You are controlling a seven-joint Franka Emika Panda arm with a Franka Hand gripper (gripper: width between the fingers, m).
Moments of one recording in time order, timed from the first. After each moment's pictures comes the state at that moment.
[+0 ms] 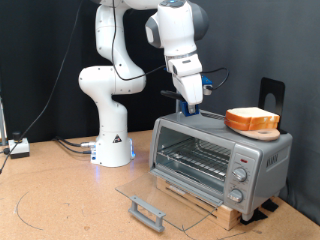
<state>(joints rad) -0.12 -0.44 0.28 -2.50 0.40 2.10 -0.60</state>
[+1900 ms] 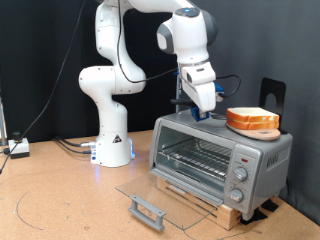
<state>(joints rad) -0.11 -0.40 0.38 -2.51 0.44 2.13 -0.58</state>
